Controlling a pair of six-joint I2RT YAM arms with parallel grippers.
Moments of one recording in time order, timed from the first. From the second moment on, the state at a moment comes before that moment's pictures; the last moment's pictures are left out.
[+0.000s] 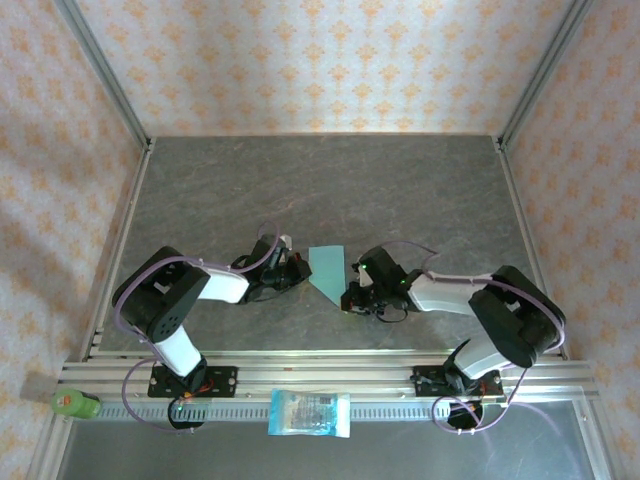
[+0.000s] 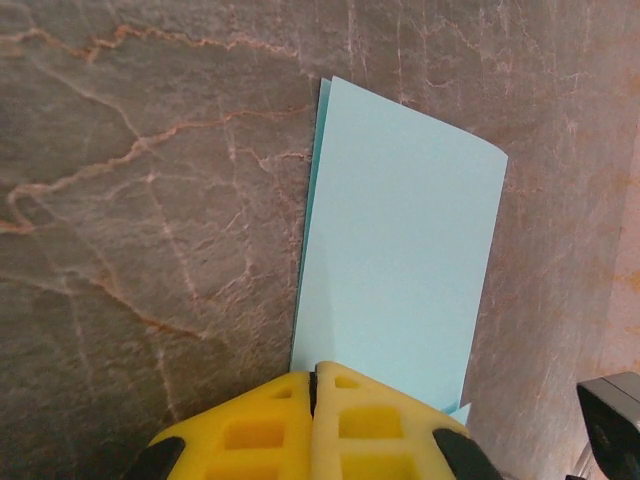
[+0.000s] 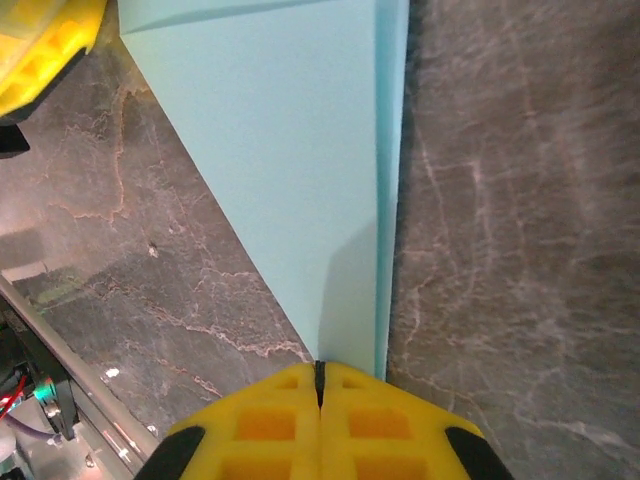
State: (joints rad) left arm -0.54 1.67 0.54 0.40 0.29 -1.05; right arm 0.72 1.48 0.54 -0.08 -0.46 0.81
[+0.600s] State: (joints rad) left arm -0.55 1.47 0.48 0.32 0.25 -1.07; right arm 0.72 1.24 0.54 0.00 -0.05 0.80
